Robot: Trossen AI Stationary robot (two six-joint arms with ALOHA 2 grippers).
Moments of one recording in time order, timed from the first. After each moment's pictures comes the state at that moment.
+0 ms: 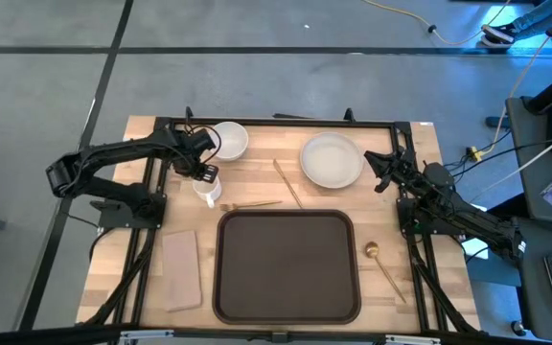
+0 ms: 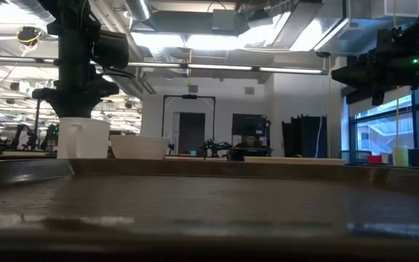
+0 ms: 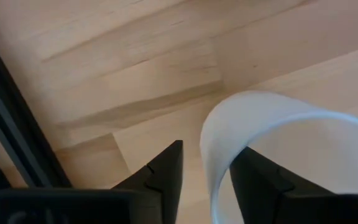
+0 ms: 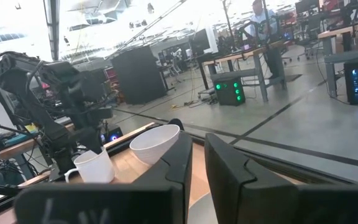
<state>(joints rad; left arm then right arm) 0.59 1.23 0.78 -0.99 -0.03 -0.67 -0.52 0.00 0.01 0.13 0.06 0.31</state>
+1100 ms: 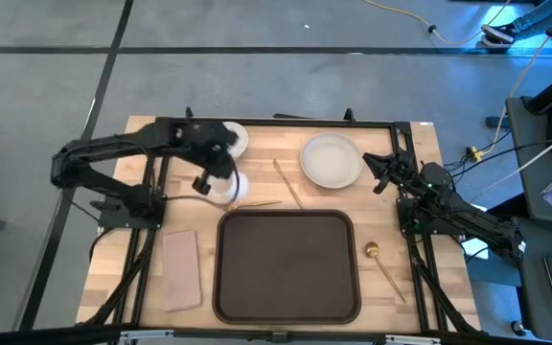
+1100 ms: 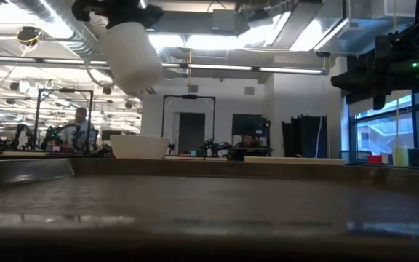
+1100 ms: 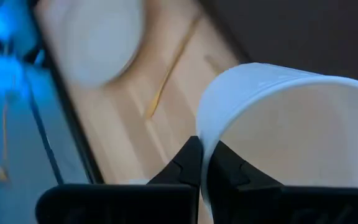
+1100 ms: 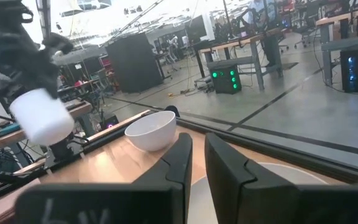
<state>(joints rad) 0.22 1.27 1.29 -0.99 0.02 0.84 -0.52 0.00 0.01 0.07 0.06 0.31</state>
